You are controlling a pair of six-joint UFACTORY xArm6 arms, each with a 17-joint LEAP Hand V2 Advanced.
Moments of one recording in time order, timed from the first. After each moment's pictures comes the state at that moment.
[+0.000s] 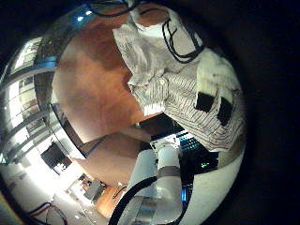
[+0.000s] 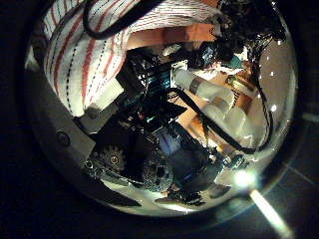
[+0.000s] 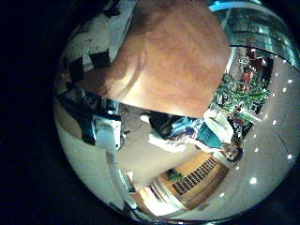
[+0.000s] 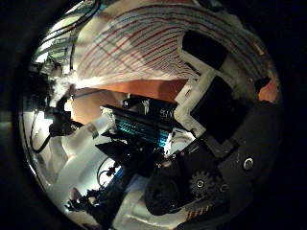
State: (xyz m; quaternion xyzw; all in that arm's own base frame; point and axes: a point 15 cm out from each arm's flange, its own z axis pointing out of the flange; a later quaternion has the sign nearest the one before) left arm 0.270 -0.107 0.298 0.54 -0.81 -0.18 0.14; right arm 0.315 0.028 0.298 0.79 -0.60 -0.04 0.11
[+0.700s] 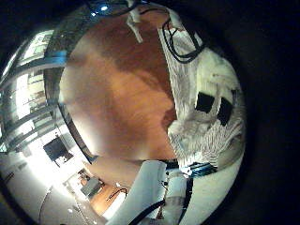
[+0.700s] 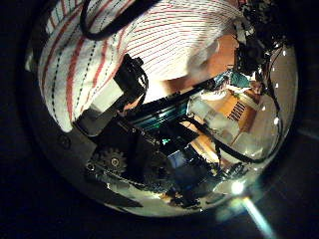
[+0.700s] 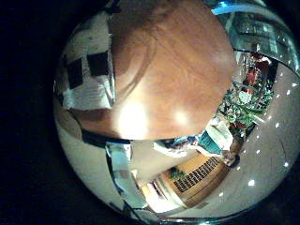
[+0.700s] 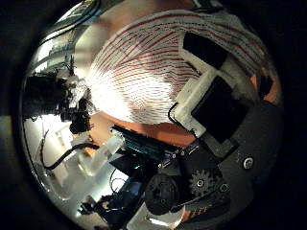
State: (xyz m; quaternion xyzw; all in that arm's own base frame) left arm 0.420 -0.081 0.205 0.56 -0.80 -0.18 0.10; right arm 0.458 0.050 0.213 0.77 -0.60 -0.10 0.17
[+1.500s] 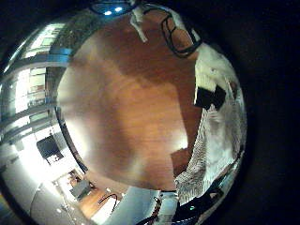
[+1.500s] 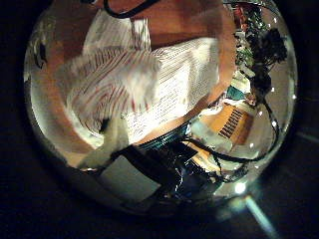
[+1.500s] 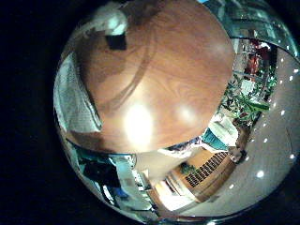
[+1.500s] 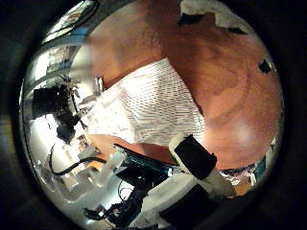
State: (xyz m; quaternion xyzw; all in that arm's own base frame) left arm 0.501 -0.054 0.232 0.61 -0.78 -0.10 0.05; right arm 0.494 -0.035 0.259 0.72 -0.67 -0.08 0.12
